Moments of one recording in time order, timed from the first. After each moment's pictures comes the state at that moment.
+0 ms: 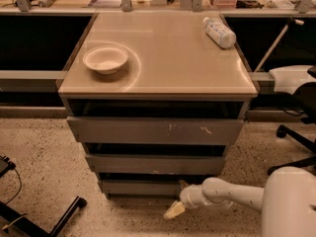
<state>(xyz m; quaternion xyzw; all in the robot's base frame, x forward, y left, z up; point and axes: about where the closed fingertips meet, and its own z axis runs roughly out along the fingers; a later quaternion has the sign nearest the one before) 0.532 -0.075 0.229 -0.46 0.81 0.23 0.29</state>
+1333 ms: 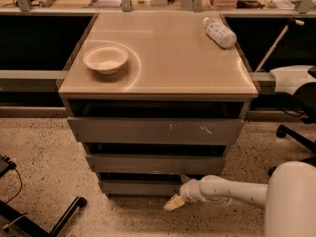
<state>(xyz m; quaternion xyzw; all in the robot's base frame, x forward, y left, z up) 0.560 -0.078 0.260 -0.47 0.81 0.17 0.32</state>
